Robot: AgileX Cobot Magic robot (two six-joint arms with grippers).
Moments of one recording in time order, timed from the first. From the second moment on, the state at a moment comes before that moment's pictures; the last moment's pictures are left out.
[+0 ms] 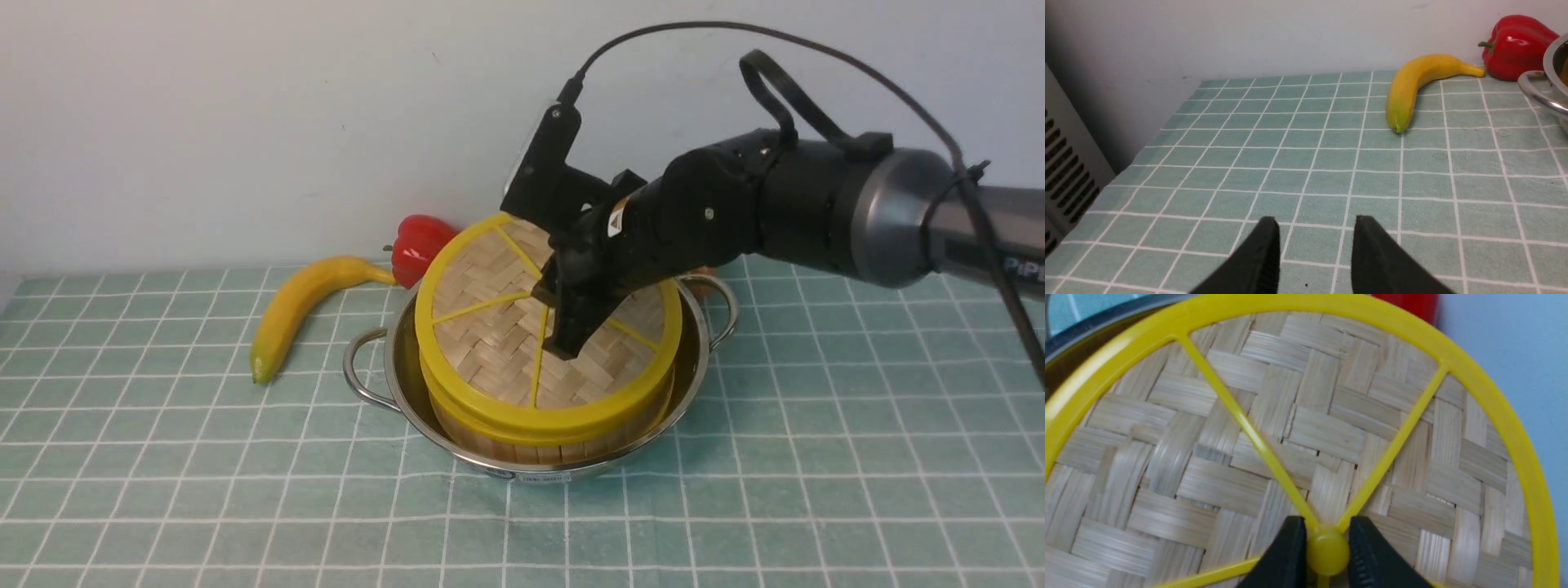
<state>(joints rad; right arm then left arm) 0.60 2.01 -1.57 0.15 0.53 -0.63 0.23 0.00 0.01 -0.05 0.34 0.17</state>
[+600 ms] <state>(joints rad) 0.60 2.05 -1.58 0.15 0.50 -0.64 0.23 0.00 0.01 -0.05 0.34 0.17</state>
